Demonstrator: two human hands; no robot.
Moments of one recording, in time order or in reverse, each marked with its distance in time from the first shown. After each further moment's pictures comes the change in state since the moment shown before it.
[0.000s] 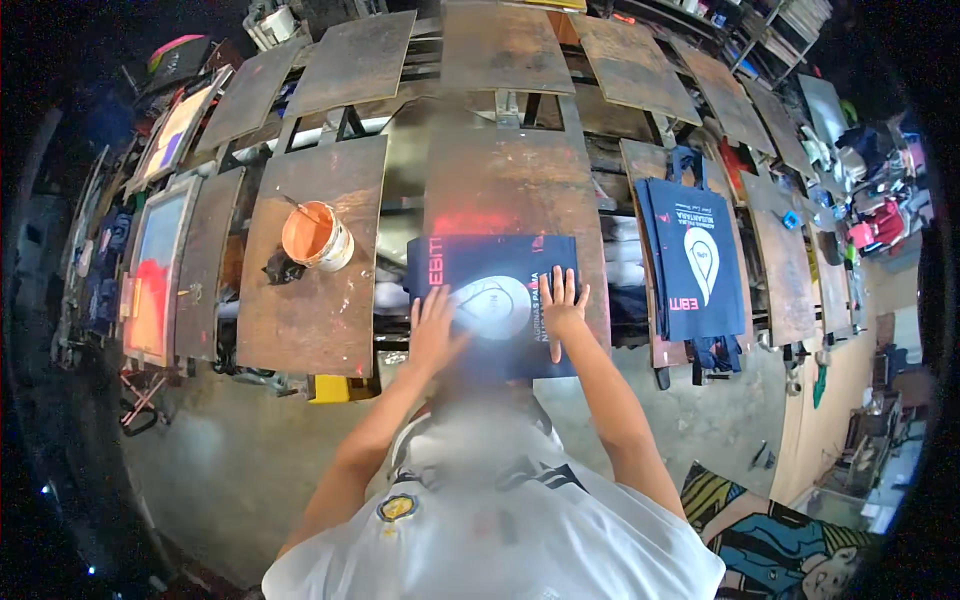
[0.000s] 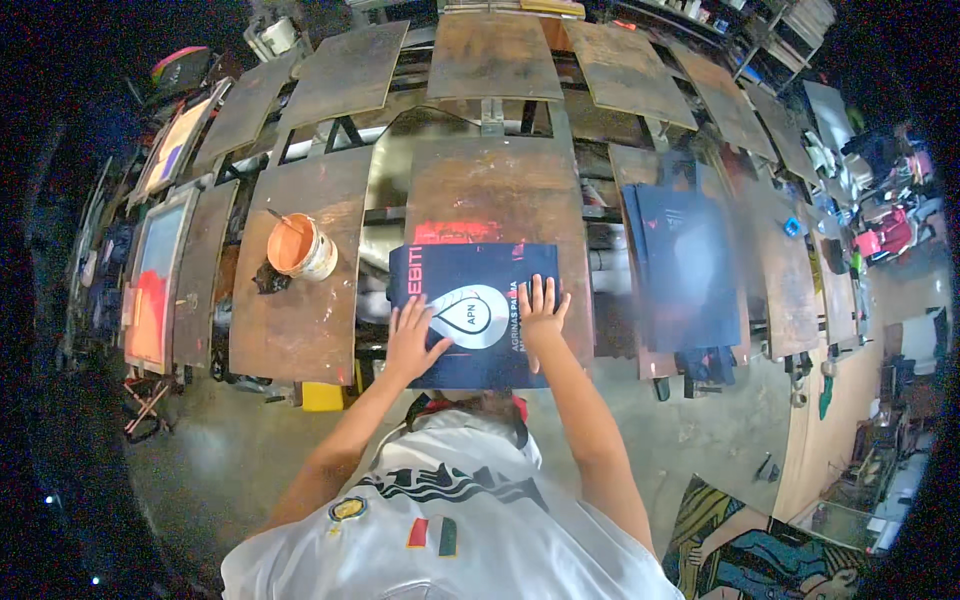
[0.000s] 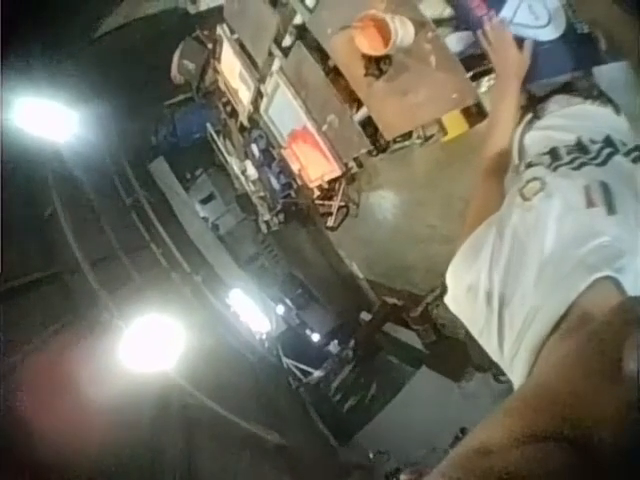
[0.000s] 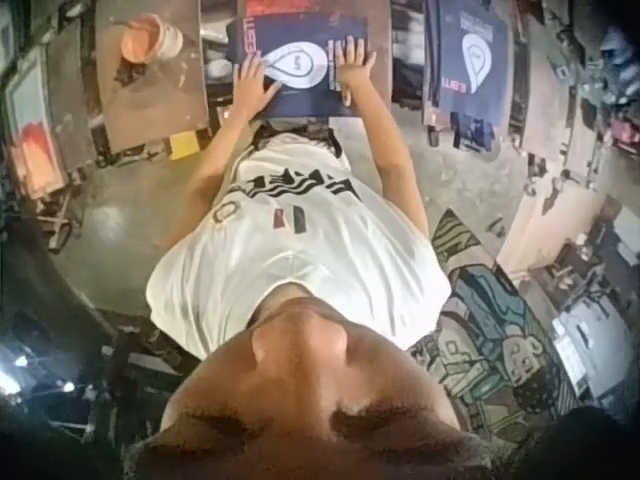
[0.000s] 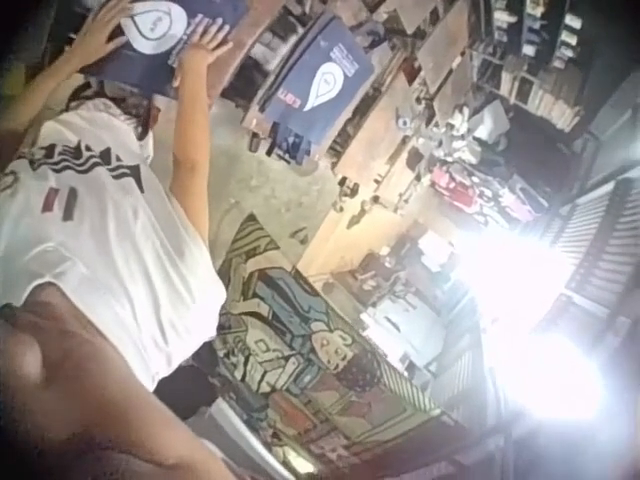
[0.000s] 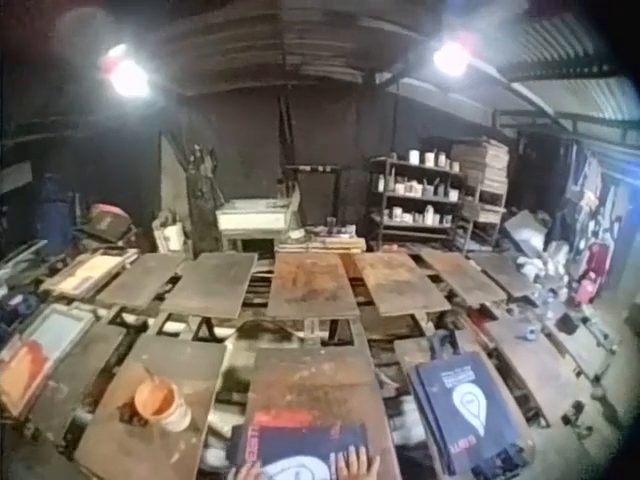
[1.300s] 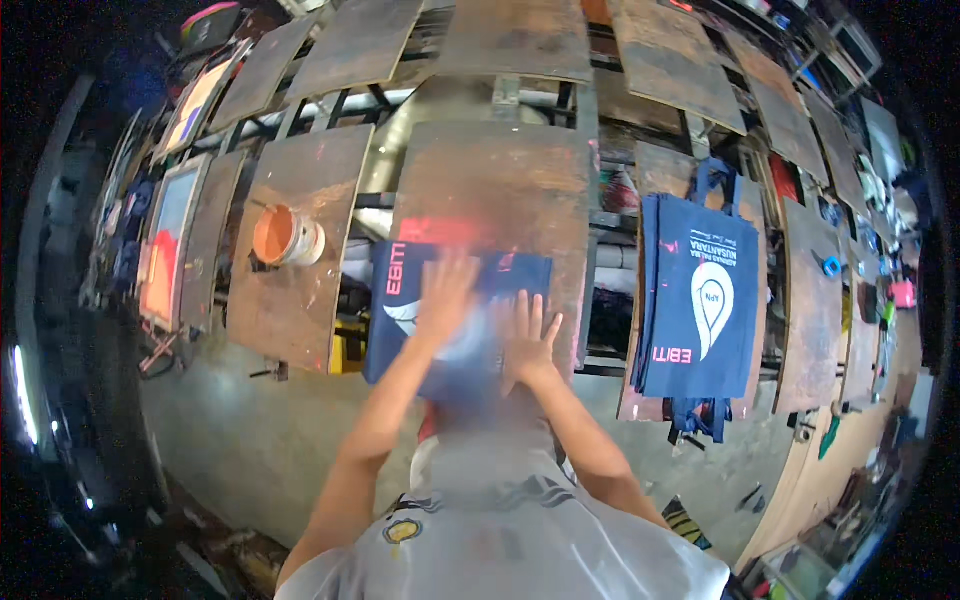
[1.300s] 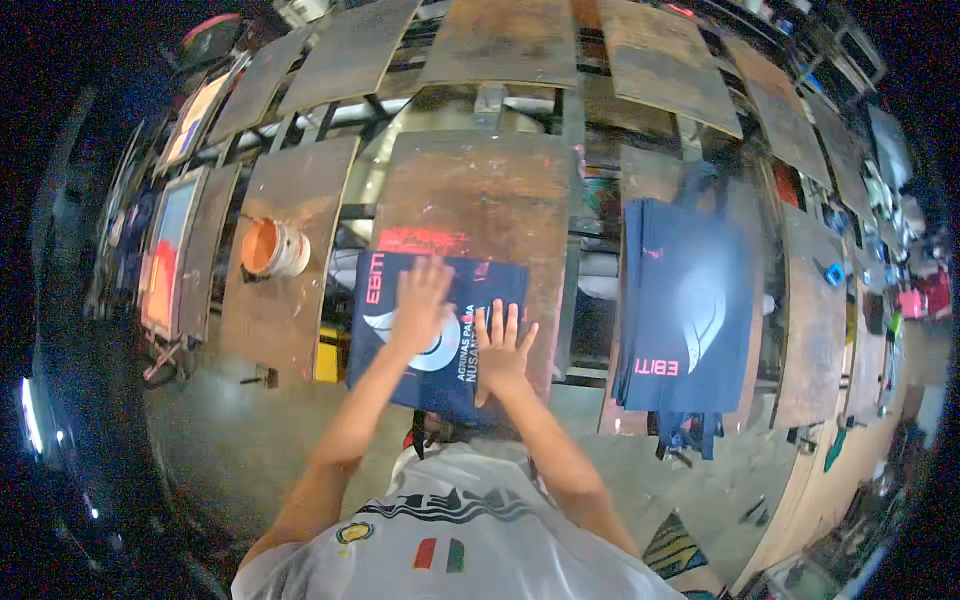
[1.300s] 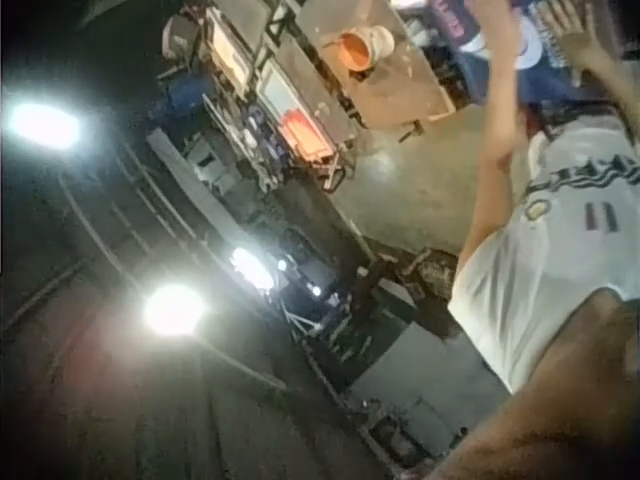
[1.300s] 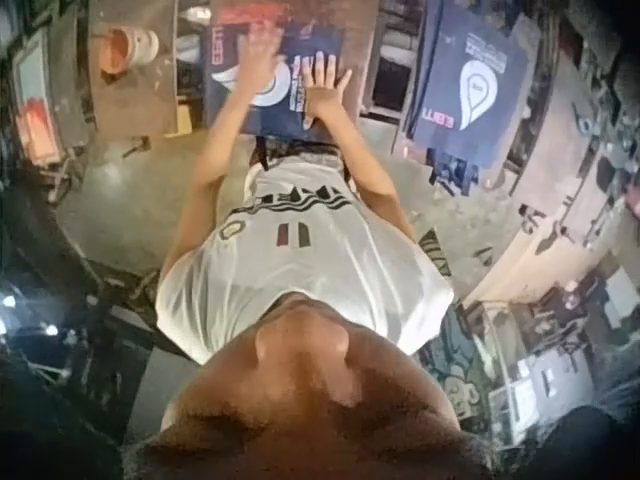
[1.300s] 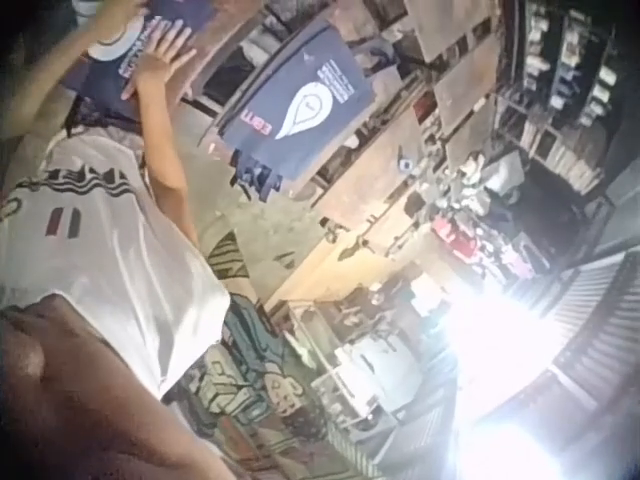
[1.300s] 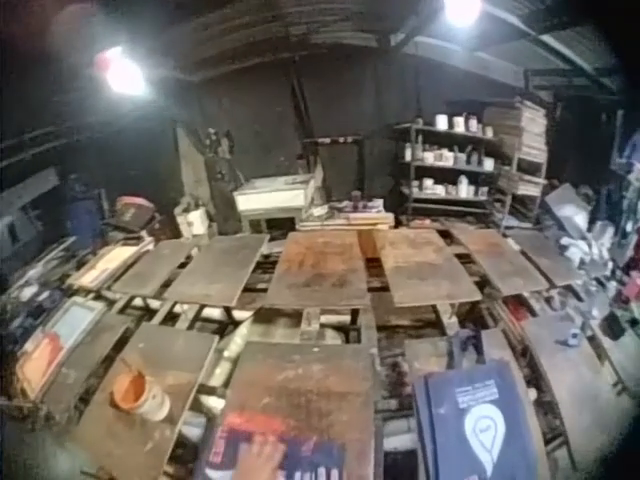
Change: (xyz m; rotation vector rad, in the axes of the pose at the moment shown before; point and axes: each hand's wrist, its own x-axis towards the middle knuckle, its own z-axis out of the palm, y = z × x) left_hand 0.132 0.077 0.048 0.143 -0.058 -0.063; right_hand 0.004 0.051 0.007 0.263 0.186 -0.314
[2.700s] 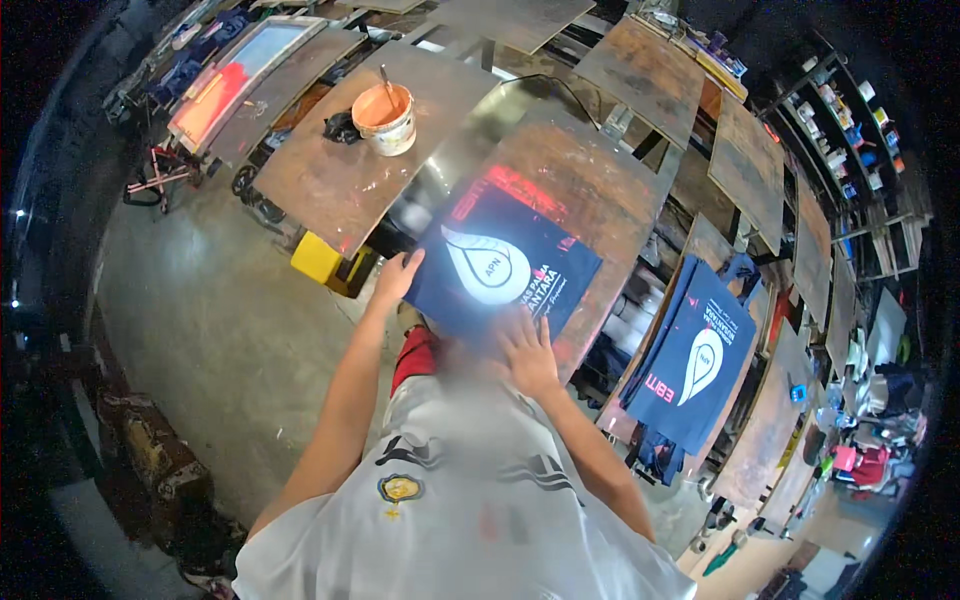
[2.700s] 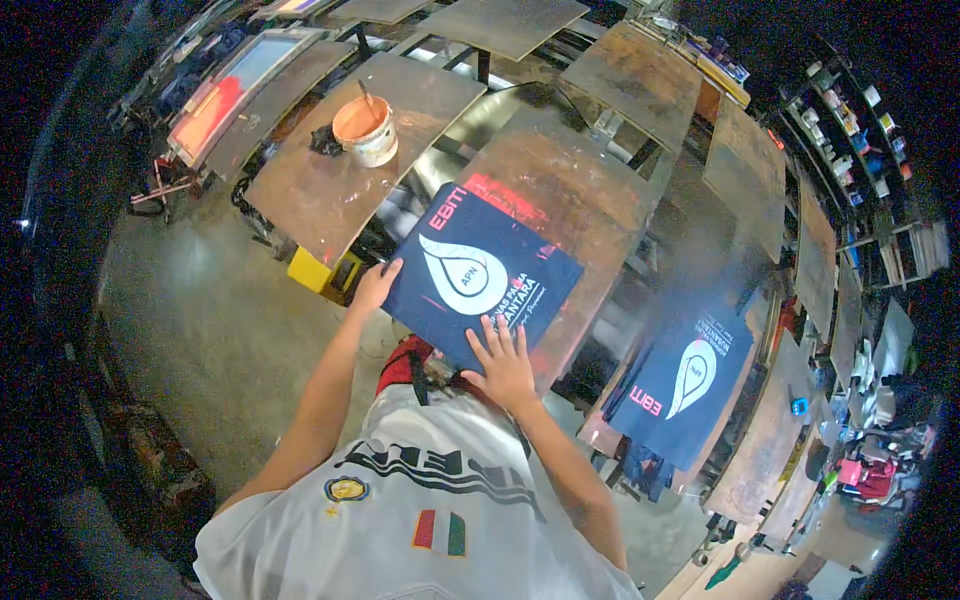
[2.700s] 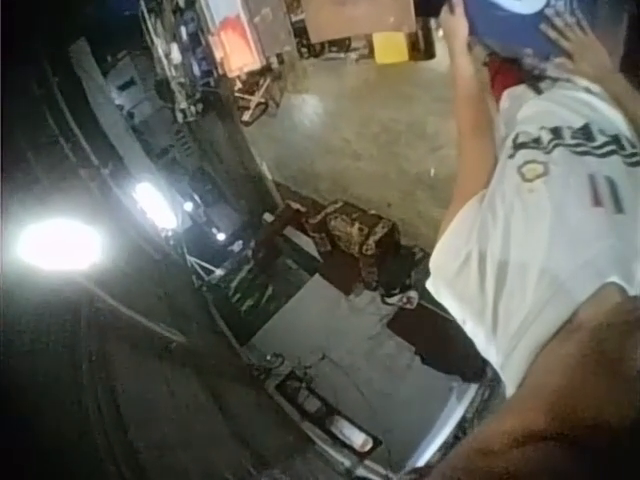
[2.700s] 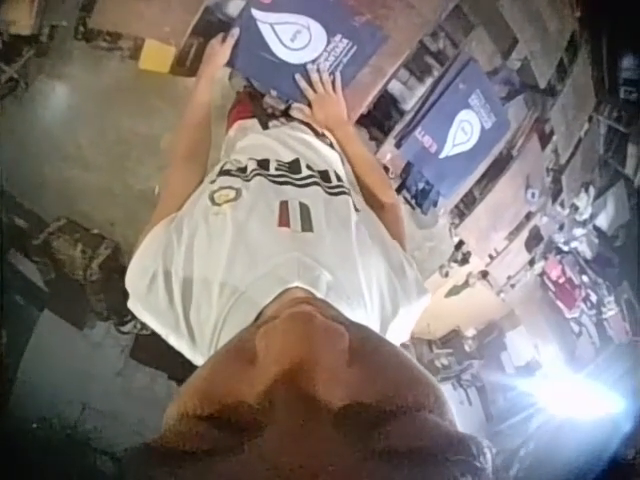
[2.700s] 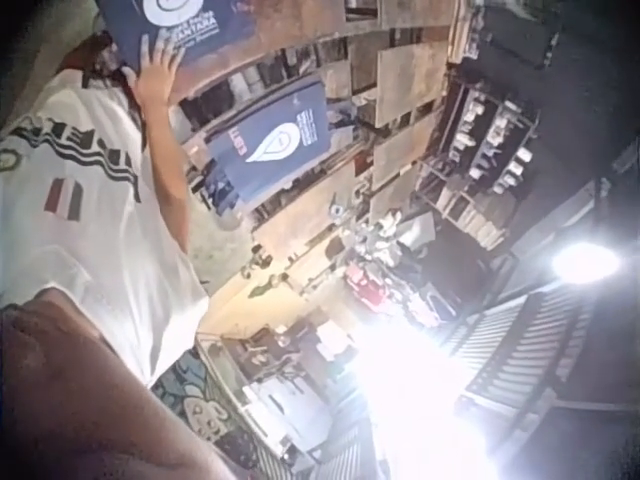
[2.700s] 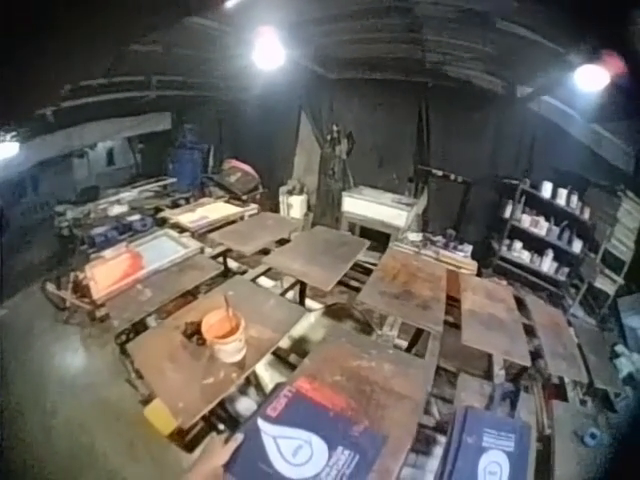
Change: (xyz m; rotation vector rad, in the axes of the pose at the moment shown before) left_hand -0.184 -0.092 0.031 -0.682 0.272 -0.941; right_hand -0.060 0.006 0.065 -0.197 0.316 -0.680
